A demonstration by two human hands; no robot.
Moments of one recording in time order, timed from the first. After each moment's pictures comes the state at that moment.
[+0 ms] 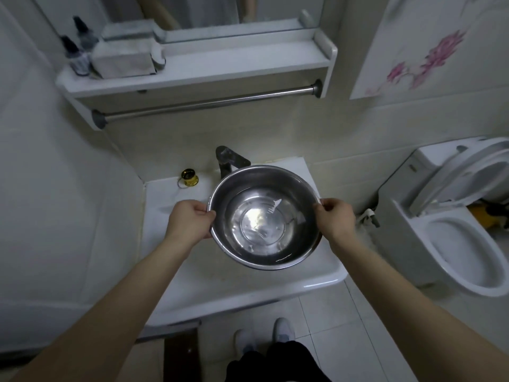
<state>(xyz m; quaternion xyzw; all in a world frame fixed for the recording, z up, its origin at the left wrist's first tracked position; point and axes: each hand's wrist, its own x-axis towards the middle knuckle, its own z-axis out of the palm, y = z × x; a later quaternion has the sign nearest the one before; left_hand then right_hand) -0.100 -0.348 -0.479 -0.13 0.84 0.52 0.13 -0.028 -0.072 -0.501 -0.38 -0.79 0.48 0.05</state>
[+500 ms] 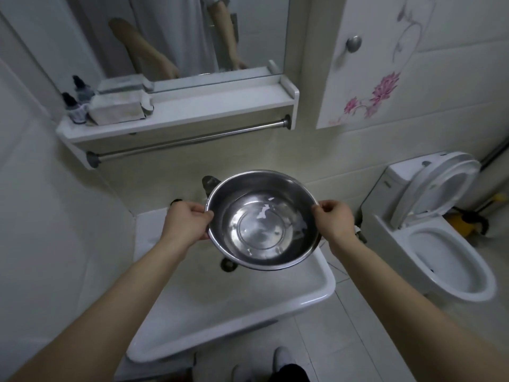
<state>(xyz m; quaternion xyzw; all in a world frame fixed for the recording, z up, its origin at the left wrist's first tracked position) -0.116 -0.318 -0.431 -0.07 0.83 0.54 0.11 -0.020 -0.044 -0.450 -0.38 -0.78 0.49 0.11</state>
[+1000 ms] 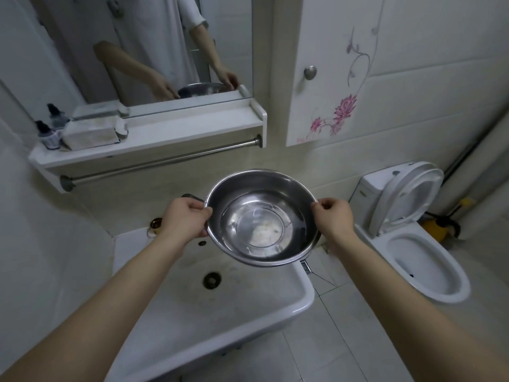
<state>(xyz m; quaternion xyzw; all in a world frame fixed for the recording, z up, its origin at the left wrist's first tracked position) -0.116 -0.263 -0.394 -0.02 0.82 0.56 0.12 -0.007 0.009 -0.419 -0.40 -0.76 0.49 0.18</state>
